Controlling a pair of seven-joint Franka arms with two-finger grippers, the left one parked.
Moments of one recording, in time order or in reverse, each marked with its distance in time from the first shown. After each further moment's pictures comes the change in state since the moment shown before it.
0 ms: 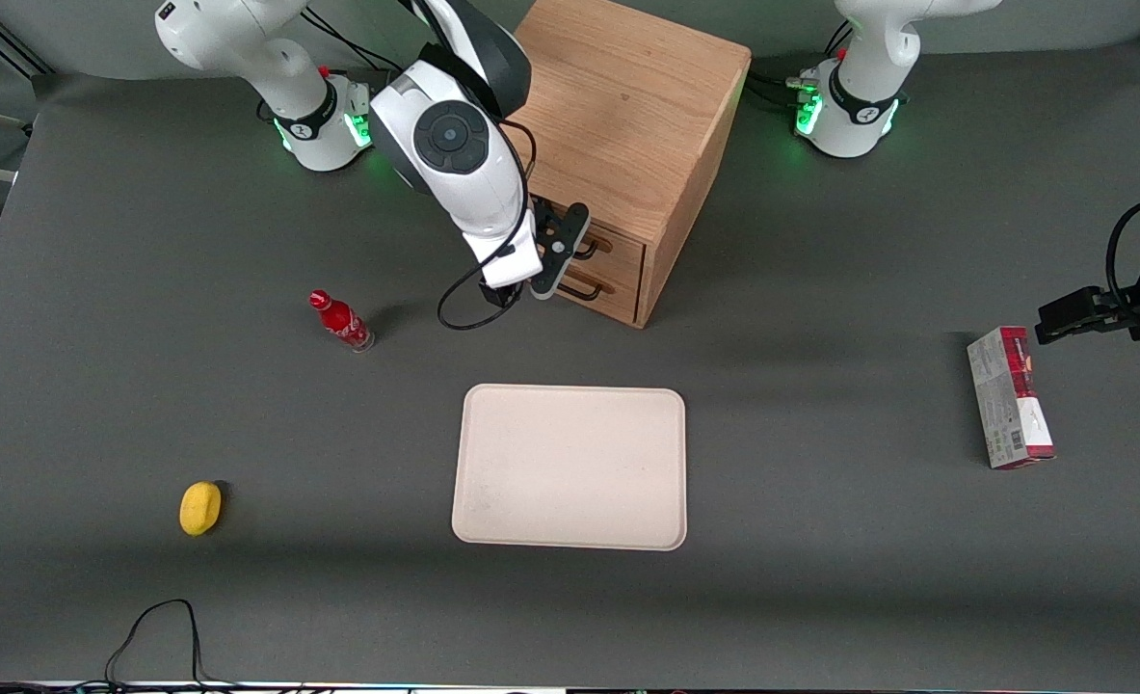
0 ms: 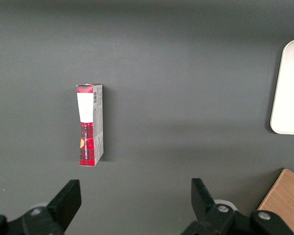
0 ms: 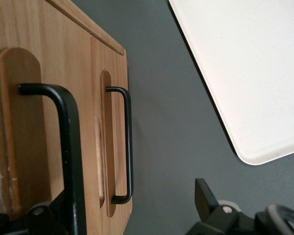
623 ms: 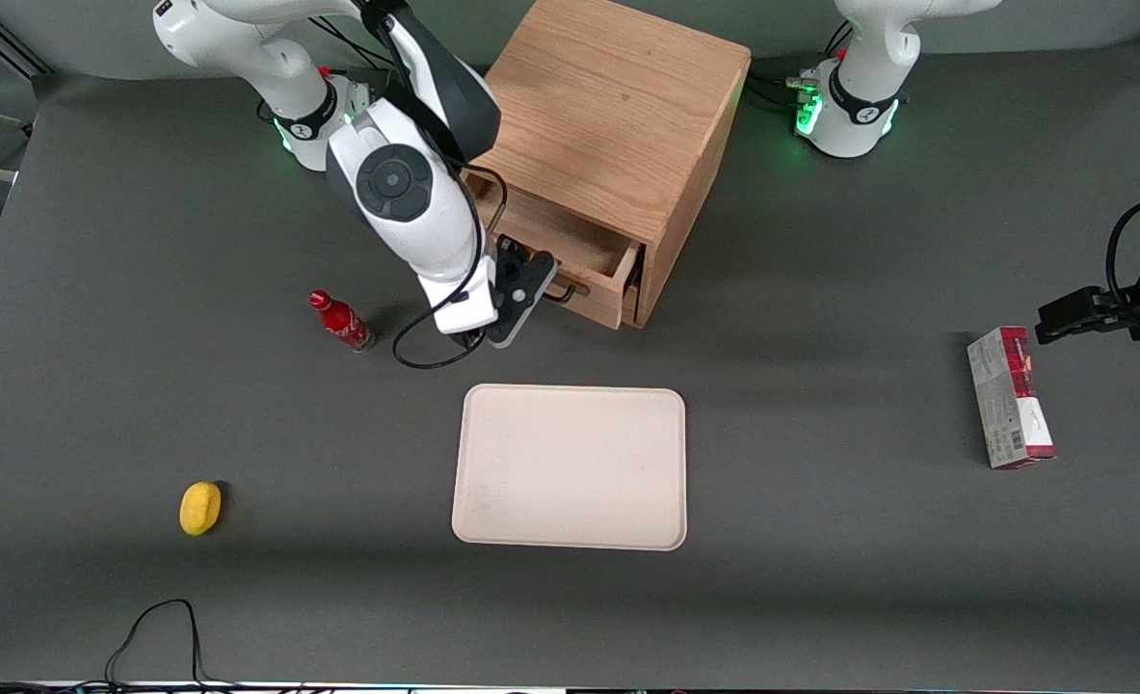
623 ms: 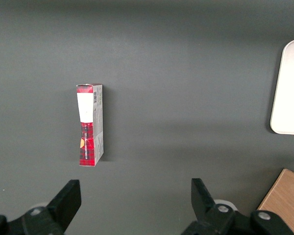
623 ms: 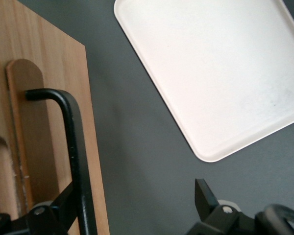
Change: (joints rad) arm -0.108 0.047 -0.011 0.079 0.000 0.010 -0.025
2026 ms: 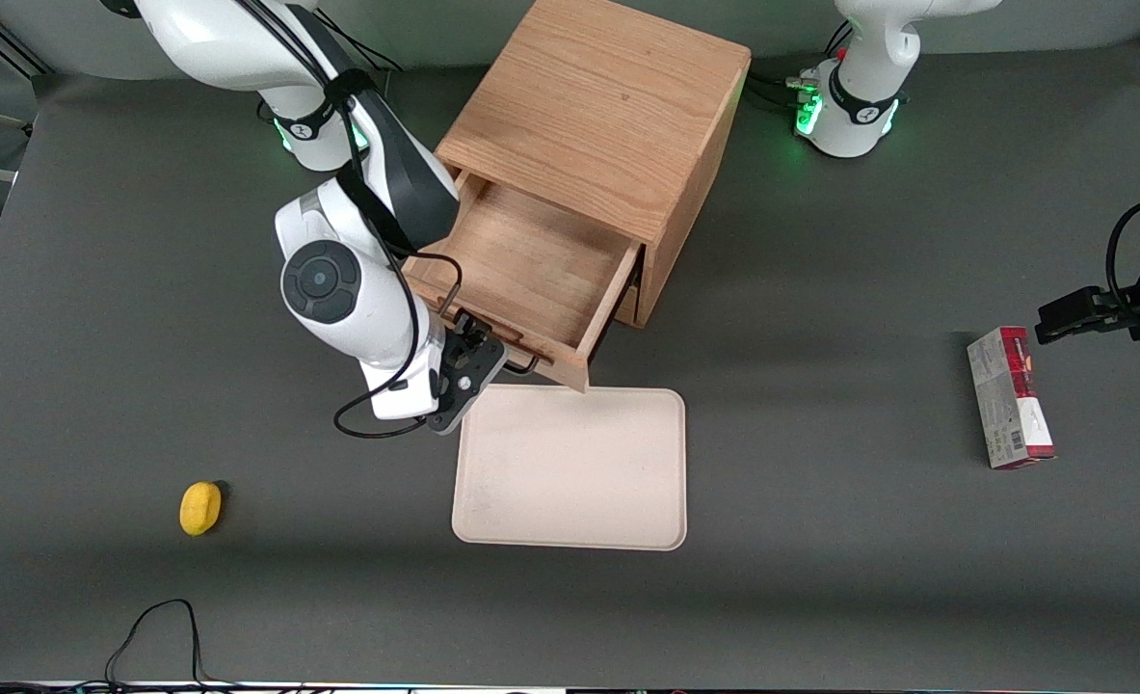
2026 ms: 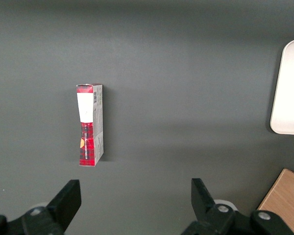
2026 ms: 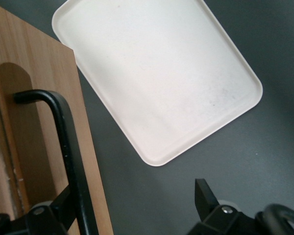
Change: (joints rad) arm -0.125 0.164 -0.018 0.230 -0.002 -0.071 -0.038
